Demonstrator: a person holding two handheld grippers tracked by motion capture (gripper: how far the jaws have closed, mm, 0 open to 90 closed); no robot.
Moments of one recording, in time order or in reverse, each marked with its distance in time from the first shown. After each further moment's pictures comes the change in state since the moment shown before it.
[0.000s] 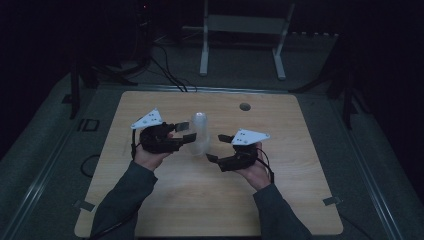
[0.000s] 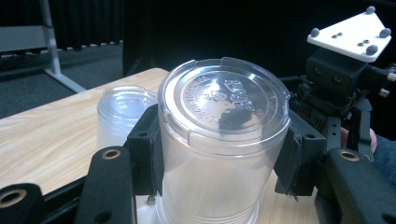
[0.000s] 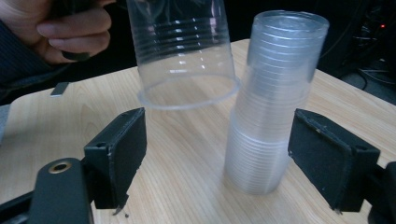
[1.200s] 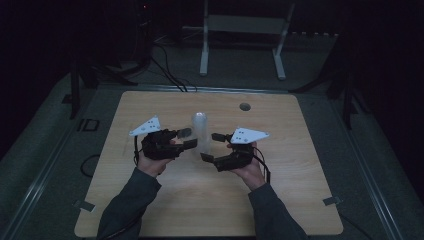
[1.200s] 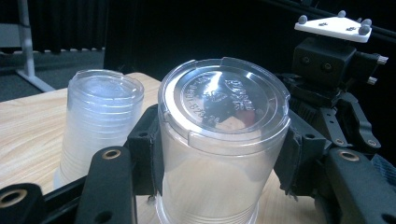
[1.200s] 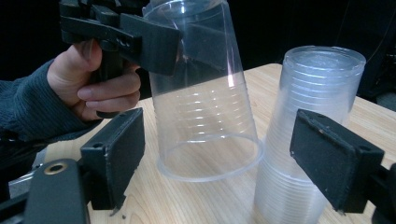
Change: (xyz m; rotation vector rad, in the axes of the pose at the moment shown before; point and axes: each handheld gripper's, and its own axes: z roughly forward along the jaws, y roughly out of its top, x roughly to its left) left arm -0.002 -0.021 0.002 -0.069 -0.071 -0.065; right arm 0.005 0.008 0.006 -0.104 0.101 0.040
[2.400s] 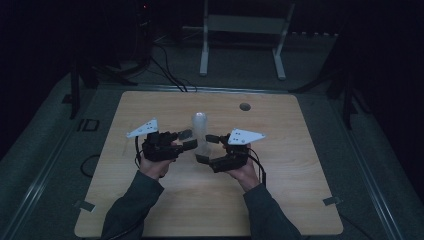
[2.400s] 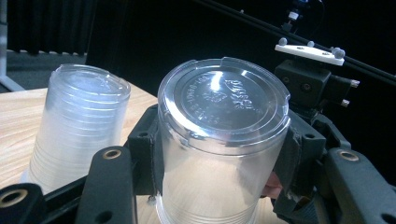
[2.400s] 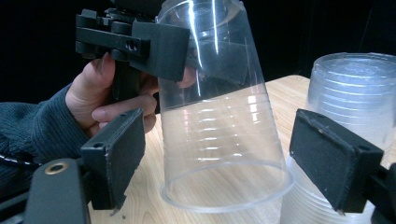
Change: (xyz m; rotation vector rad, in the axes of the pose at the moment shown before) left arm 0.003 -0.009 0.001 -0.067 -0.071 -0.083; right arm 0.002 -0.006 0.012 -0.062 0.075 0.028
